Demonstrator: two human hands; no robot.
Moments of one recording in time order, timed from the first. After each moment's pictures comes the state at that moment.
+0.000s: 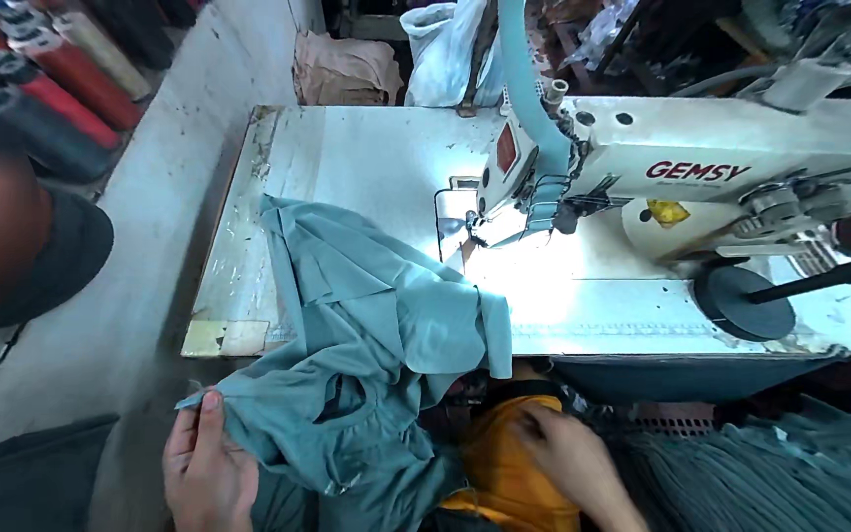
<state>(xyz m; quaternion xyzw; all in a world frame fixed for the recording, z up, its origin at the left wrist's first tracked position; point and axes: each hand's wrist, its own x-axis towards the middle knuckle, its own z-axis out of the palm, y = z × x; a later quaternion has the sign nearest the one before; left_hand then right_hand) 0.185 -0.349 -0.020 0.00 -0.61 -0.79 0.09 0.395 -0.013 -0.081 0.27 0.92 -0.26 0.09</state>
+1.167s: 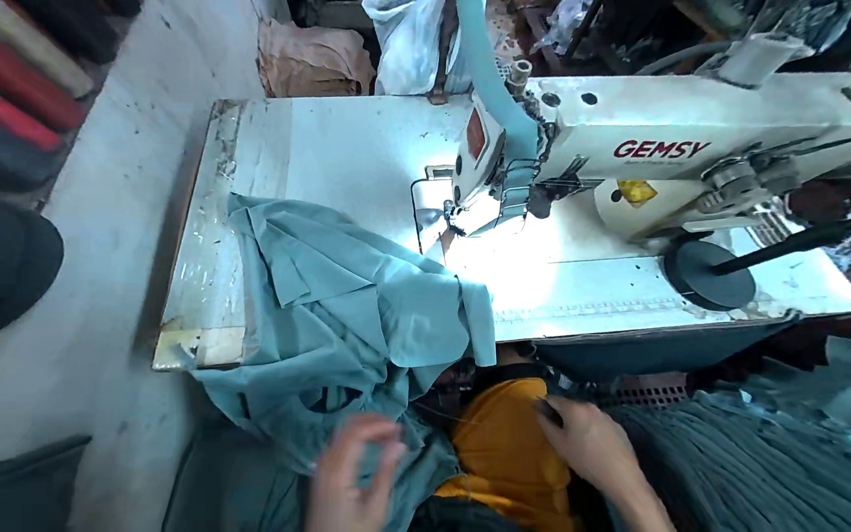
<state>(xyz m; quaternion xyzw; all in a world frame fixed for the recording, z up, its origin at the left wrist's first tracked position) 0.259 -0.301 -0.045 -0.30 -0.80 -0.52 -0.06 0.414 0.009 -0.078 0.37 0.90 -0.18 0.16</state>
